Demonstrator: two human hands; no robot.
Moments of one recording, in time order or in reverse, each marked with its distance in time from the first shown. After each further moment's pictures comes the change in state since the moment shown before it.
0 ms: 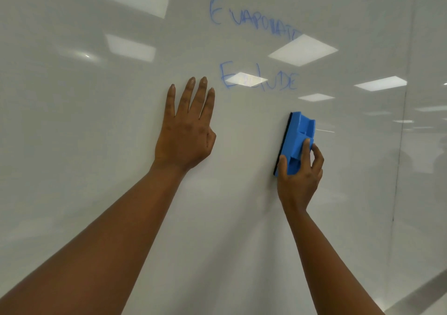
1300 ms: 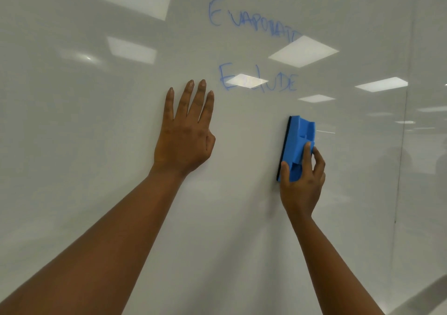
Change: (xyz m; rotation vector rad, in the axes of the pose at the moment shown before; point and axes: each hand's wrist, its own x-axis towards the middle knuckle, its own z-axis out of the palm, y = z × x) left_hand -0.002 0.001 0.001 0.010 -0.005 -0.011; right_hand -0.001 0.012 -0.006 -0.058 -0.060 -0.037
